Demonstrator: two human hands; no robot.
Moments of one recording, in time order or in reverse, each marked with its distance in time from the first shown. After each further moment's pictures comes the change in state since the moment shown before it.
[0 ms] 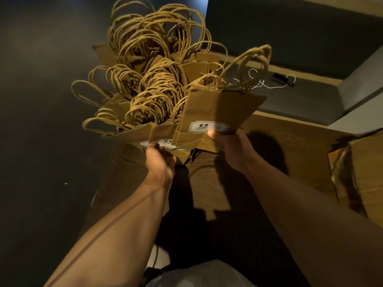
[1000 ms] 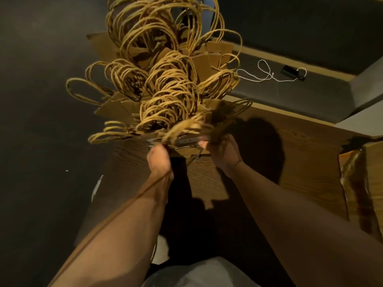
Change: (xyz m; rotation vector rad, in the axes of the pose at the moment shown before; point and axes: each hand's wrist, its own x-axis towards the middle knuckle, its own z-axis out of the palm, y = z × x) left_hand 0.013 0.001 -0.010 0.288 0.171 0.108; right_hand 0.026 0.046 0.026 -0.710 0.182 -0.036
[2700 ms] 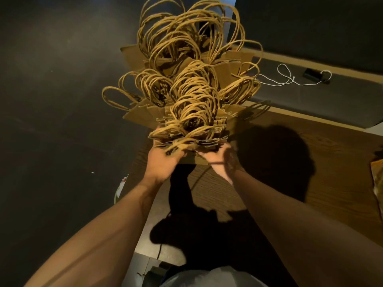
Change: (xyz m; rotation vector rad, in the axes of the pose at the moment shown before) left_hand -0.012 0.052 -0.062 0.834 -0.348 0.643; right_hand -0.020 -0.024 0.041 0.408 -0.132 0.211
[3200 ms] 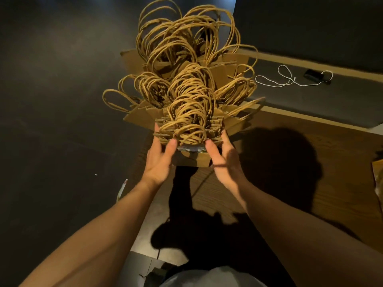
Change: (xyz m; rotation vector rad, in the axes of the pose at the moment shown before) left_hand -0.023 0.024 -0.009 -0.189 0.064 0.122; right_hand -0.038 -0.027 -0.004 -0.106 0.023 -0.118
